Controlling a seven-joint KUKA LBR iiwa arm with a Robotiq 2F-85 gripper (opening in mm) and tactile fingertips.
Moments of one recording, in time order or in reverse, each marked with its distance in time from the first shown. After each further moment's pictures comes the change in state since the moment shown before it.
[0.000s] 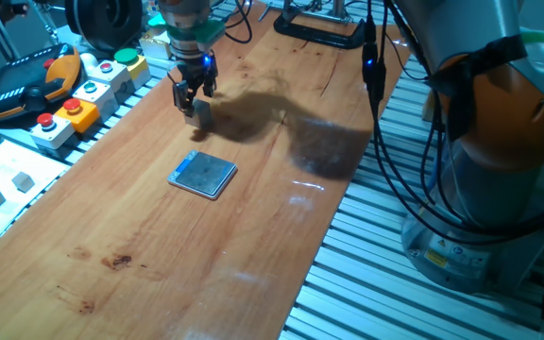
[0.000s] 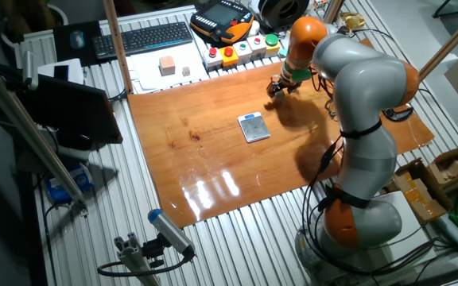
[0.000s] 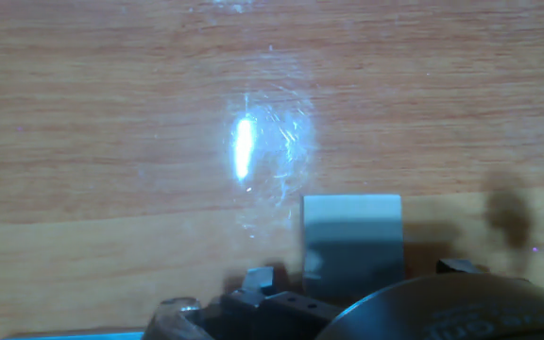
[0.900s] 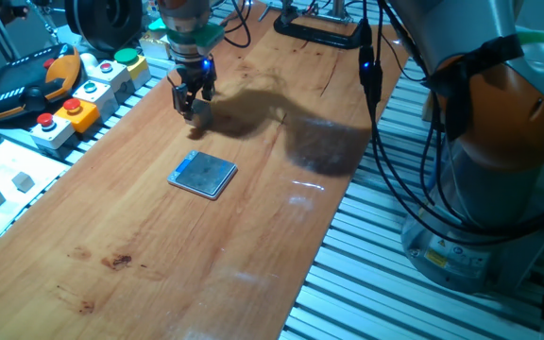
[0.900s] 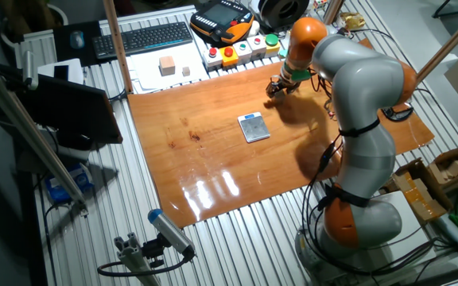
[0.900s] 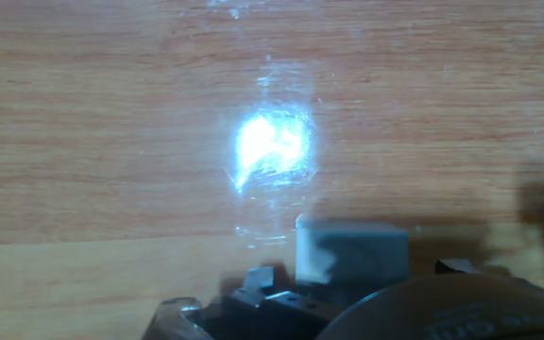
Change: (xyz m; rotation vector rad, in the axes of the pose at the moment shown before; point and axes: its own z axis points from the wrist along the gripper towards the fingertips) arm -0.008 -0.003 0.016 -0.021 0.002 -0.008
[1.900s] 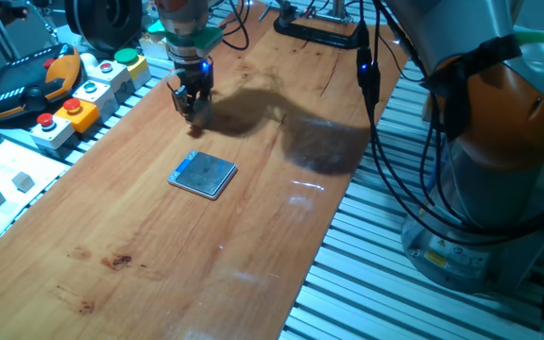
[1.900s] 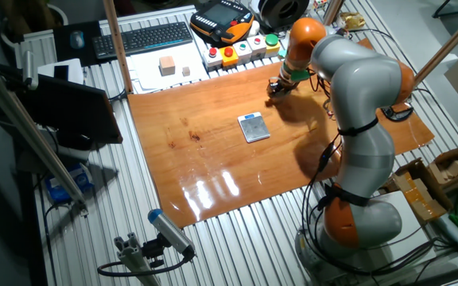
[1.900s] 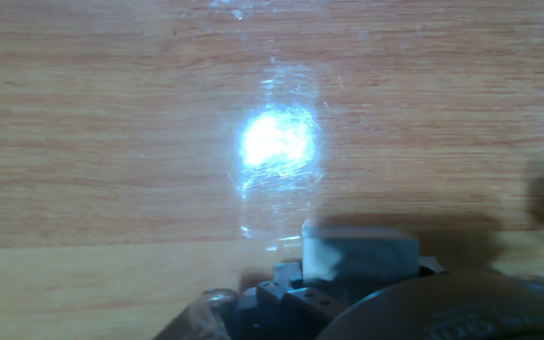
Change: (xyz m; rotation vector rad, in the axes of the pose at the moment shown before) arm -0.002 0.003 0.004 -0.015 0.008 -0.010
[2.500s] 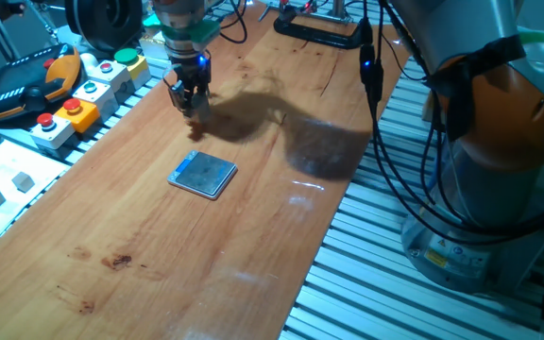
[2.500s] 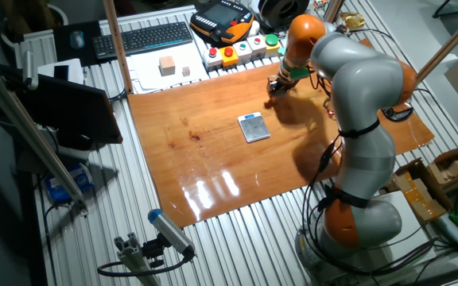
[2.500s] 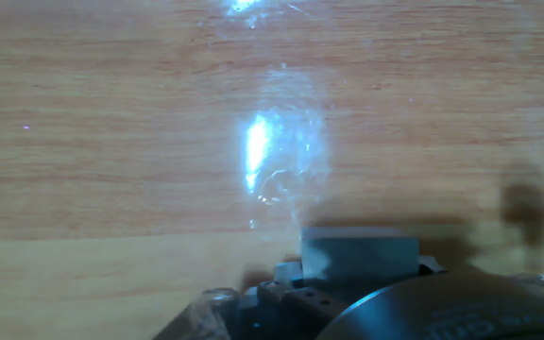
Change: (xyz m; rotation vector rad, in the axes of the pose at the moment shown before) arm 0.007 0.016 -0.033 0.043 -0.003 0.015
